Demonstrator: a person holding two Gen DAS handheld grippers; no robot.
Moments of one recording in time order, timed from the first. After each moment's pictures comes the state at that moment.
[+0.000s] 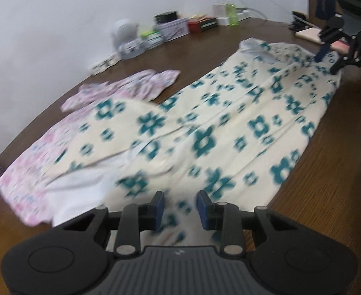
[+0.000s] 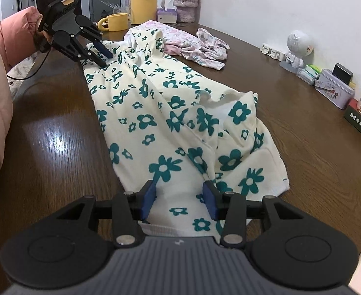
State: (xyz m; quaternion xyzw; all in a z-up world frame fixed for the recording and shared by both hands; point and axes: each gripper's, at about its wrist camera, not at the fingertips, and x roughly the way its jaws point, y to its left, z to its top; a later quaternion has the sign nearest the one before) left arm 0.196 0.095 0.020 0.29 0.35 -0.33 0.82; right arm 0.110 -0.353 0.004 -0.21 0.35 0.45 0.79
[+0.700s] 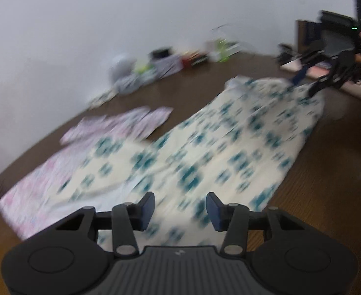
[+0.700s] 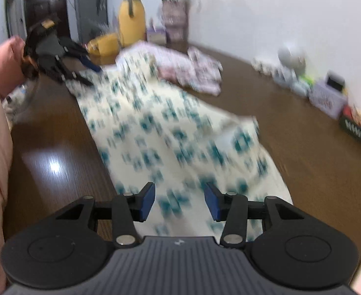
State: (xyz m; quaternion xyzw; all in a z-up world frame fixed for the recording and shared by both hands) left arm 0.170 0.080 0.048 0.26 0.27 -0.39 0.84; right arm 0.103 -0.313 0.027 -0.17 0.30 0.45 0.82
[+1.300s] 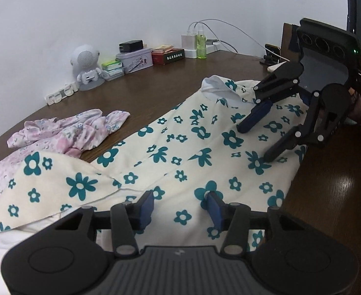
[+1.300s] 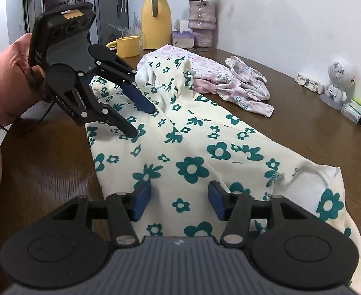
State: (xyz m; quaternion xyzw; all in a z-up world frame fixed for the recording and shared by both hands) left arm 0.201 0.023 0.009 0.21 0.31 -0.44 0.82; right arm 0.124 -0.217 -0.017 -0.17 0.30 0.49 0.80
